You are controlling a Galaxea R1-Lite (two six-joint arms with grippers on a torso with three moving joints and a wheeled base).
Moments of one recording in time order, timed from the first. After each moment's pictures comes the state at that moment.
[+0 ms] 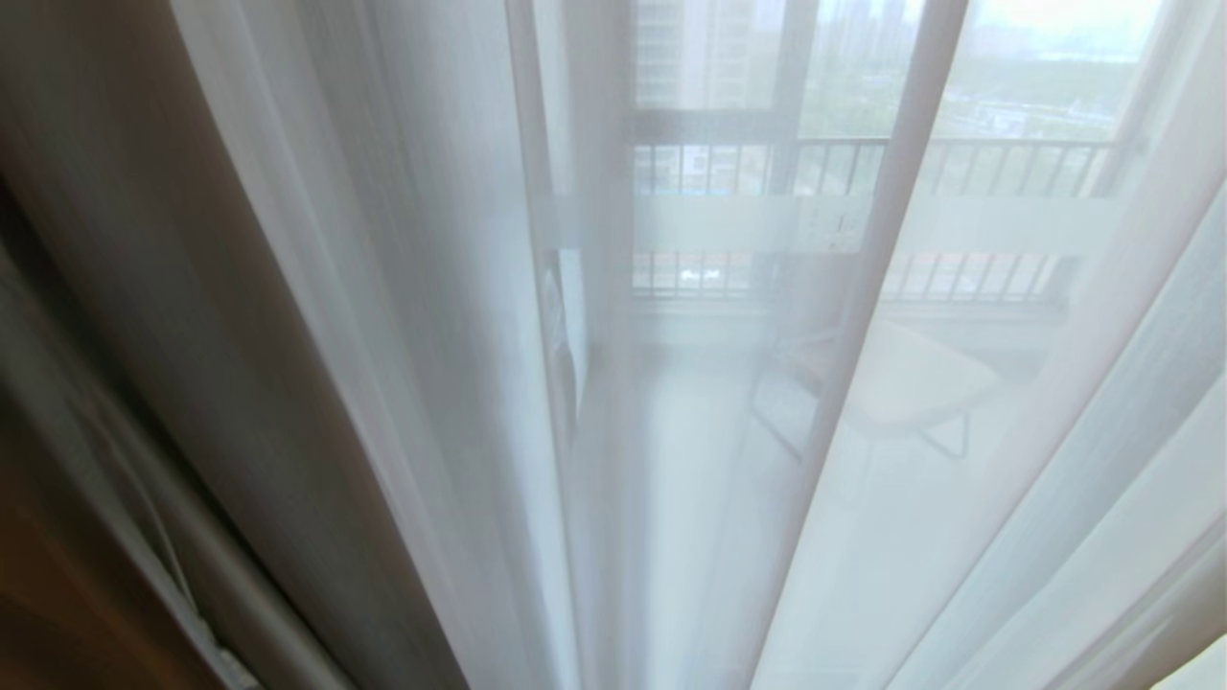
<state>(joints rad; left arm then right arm) 0.44 1.33 -1.23 -0.46 -0.12 -0.28 0.01 0.00 -0.02 0.06 -0.02 -0.02</state>
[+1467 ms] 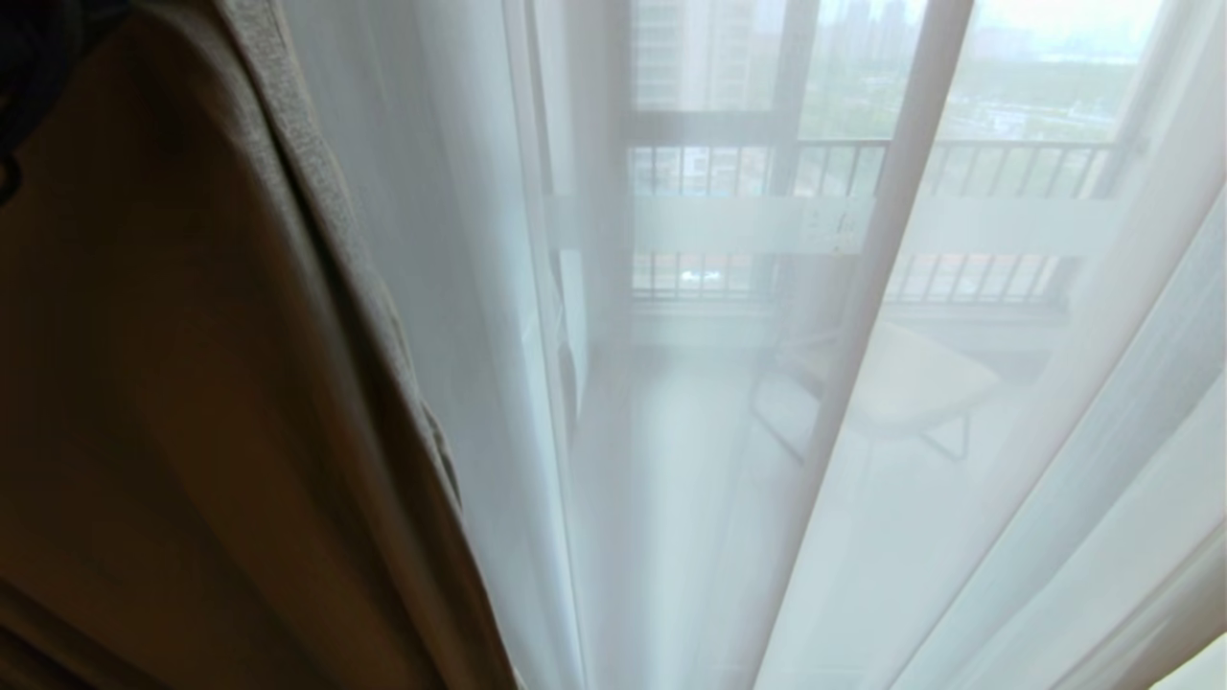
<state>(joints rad) -0.37 1.27 -1.20 -0.29 -0.10 -0.22 0.01 0.00 -0.02 0.06 -0.02 -0.02</state>
